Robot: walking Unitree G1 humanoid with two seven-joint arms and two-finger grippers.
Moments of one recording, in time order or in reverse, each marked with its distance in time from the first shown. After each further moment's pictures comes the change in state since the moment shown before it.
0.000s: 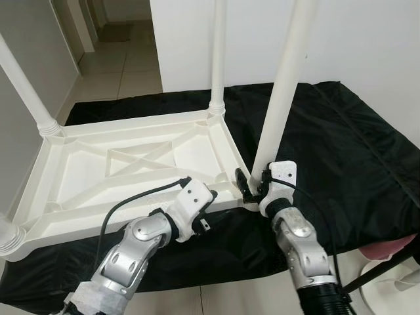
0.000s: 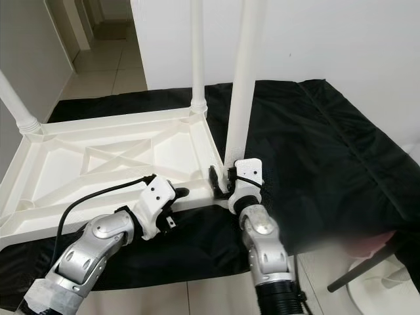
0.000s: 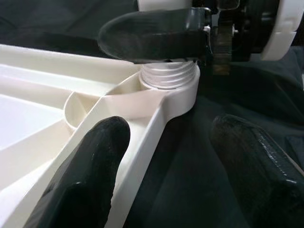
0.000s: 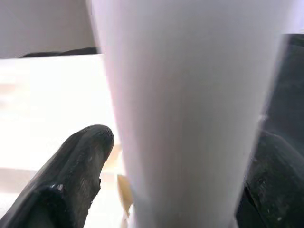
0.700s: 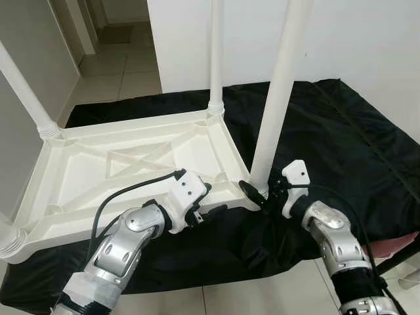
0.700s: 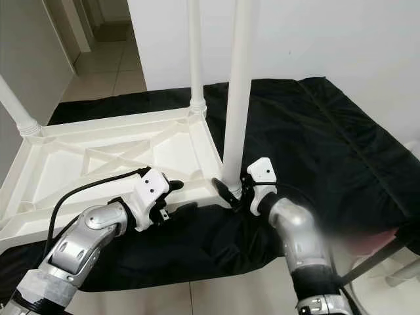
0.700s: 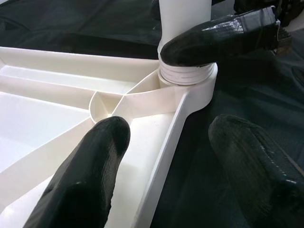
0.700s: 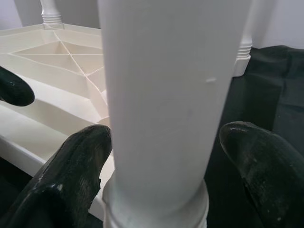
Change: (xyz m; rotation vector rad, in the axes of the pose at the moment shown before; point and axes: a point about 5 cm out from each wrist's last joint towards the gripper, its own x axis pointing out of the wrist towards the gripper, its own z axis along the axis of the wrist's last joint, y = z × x) left arm -0.006 0.015 0.004 0.044 0.013 0.002; right arm -0.002 -0.044 0.000 -0.169 0.049 0.380
